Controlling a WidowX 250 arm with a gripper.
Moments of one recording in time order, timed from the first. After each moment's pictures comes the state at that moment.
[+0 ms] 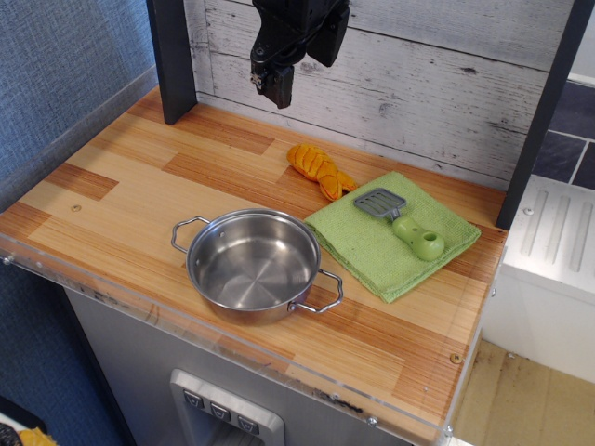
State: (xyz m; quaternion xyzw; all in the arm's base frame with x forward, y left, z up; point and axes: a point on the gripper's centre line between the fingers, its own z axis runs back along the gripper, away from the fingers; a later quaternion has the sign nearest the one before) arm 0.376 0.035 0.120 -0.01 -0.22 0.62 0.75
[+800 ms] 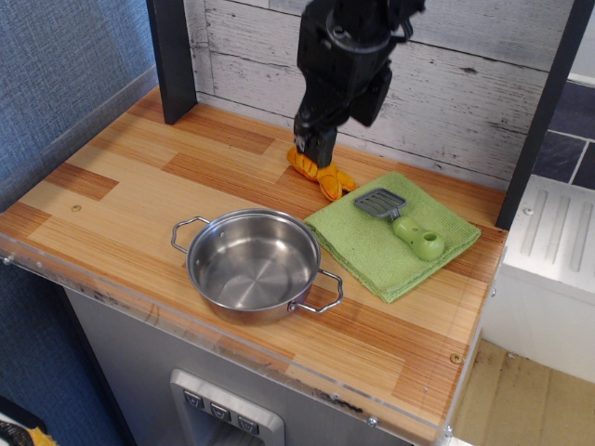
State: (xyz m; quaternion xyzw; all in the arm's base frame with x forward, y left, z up) arm 0.358 -0.010 0.085 -0.01 -0.18 0.62 0.76
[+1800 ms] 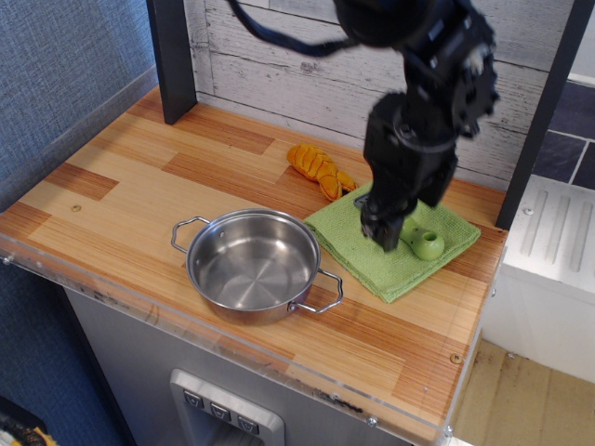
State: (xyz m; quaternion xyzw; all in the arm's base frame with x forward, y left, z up) arm 0.349 -0.079 0.031 -0.04 -0.15 0.59 0.79
